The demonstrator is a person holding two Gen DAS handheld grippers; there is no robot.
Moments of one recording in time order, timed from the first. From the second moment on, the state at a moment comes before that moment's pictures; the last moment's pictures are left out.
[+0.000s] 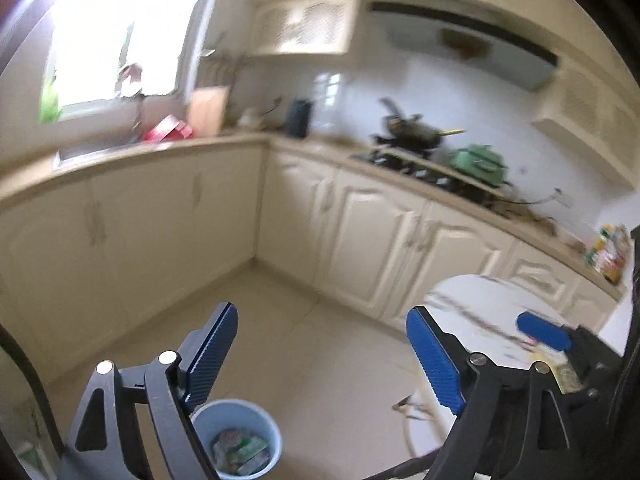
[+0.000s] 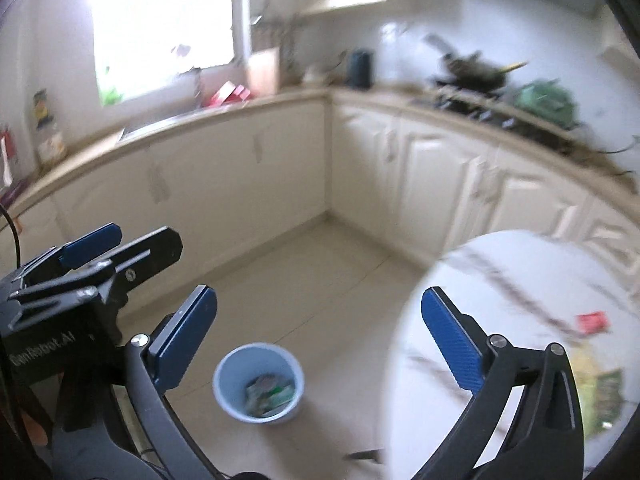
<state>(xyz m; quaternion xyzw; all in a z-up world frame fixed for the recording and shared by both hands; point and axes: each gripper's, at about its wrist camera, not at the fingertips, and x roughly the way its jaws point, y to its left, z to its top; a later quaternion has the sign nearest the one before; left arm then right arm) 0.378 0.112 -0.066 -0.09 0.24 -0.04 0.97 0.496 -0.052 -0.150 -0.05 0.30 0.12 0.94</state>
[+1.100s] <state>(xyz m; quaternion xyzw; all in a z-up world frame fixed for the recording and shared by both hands) 0.506 -0.271 -0.189 -0.02 0.46 -0.22 0.86 0.348 -0.426 -0.223 0.02 0.39 -0.17 0.90</state>
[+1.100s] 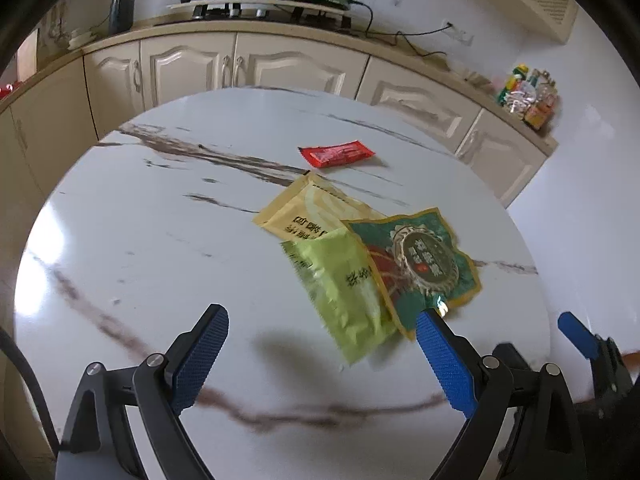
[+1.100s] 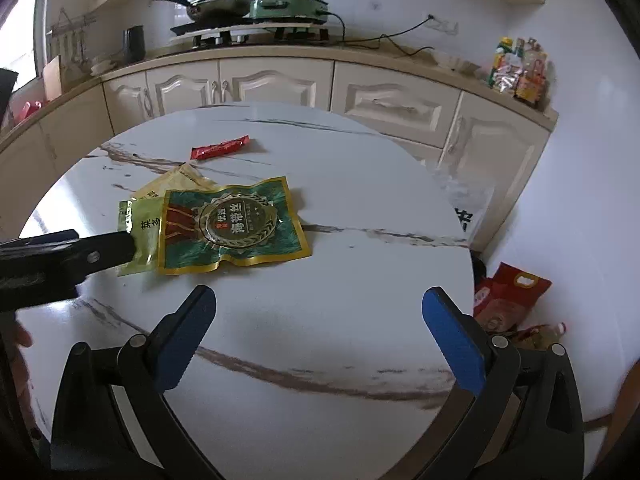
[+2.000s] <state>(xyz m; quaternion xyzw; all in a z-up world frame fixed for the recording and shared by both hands) 0.542 -0.241 -0.196 -0.04 0.44 -0.25 0.87 0.425 -0.374 -0.245 -0.06 0.42 -0.04 0.91</state>
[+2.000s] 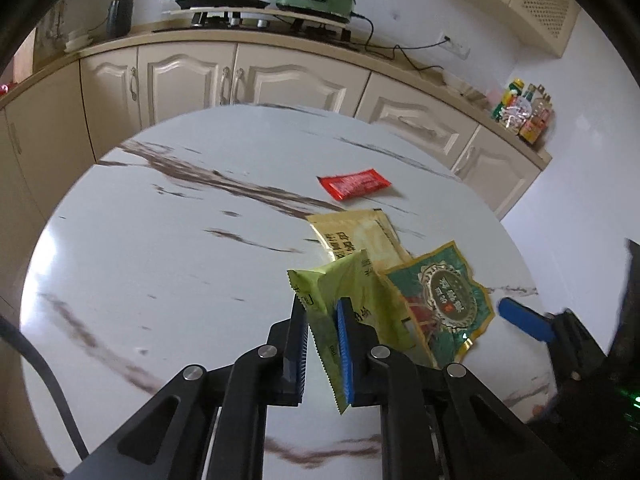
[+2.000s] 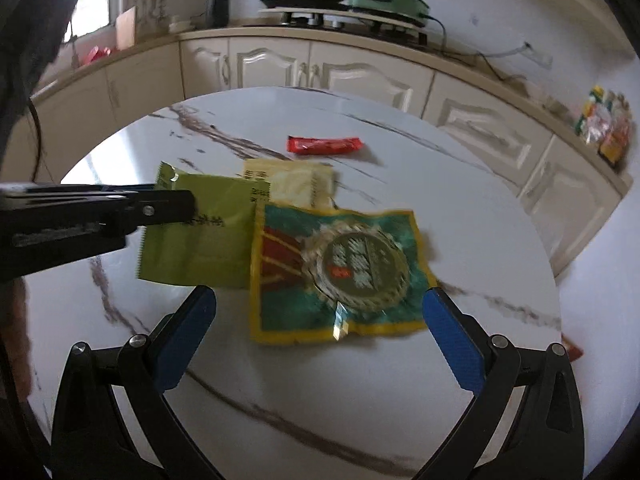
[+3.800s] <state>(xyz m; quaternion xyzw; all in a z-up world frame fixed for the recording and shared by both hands) 0.478 -0.076 -0.160 -0.07 0.48 -0.25 0.84 0.408 -0.289 -0.167 0.04 0.34 0.03 0.94</state>
